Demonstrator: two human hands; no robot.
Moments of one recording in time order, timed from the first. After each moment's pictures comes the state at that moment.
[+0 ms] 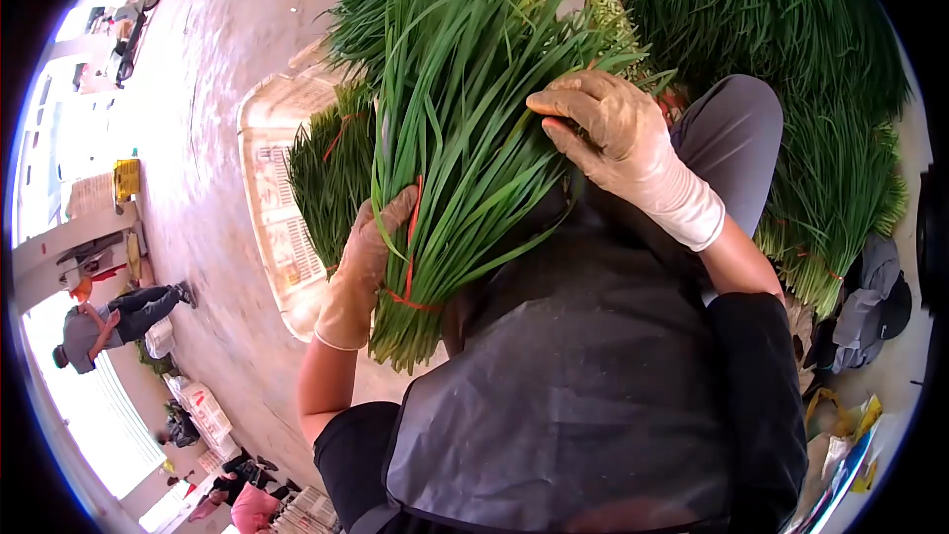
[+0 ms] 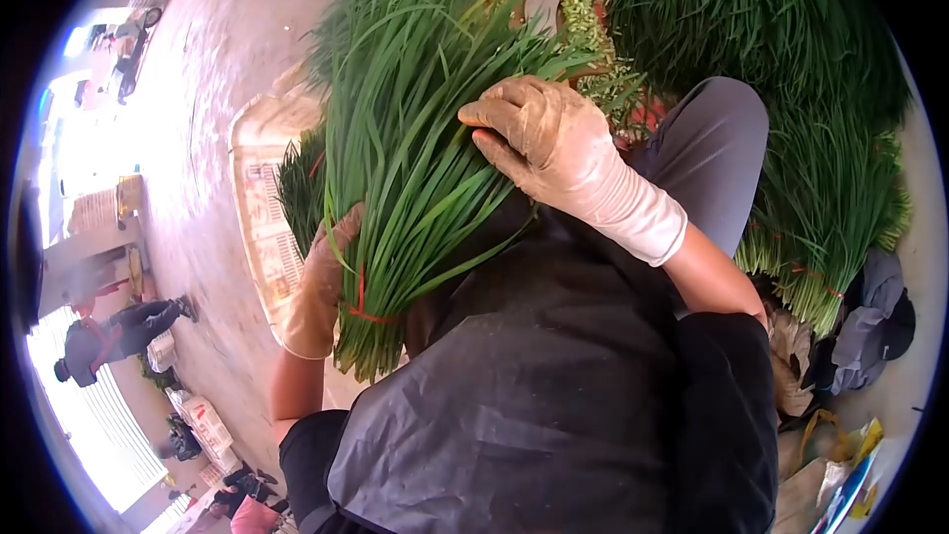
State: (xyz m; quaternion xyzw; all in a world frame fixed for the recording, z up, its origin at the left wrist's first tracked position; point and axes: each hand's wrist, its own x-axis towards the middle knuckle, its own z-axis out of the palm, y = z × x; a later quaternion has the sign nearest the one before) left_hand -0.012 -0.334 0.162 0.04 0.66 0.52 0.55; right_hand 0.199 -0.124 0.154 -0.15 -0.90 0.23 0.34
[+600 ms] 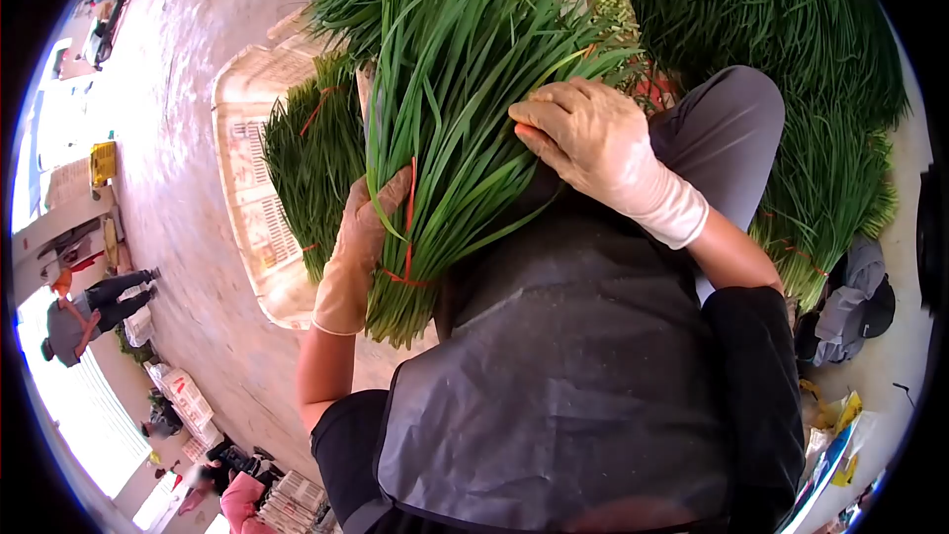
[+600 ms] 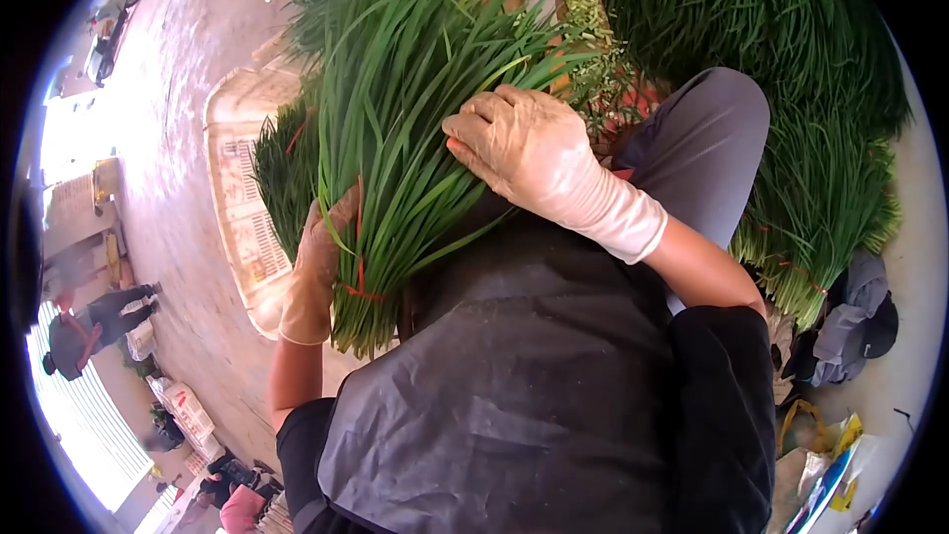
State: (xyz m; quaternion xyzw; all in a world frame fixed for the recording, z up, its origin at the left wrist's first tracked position) left_hand -0.007 -0.336 0.144 0.09 0.70 0.50 0.50; right_hand 0.186 -0.145 0.137 -0.12 -0.93 0.13 0.31
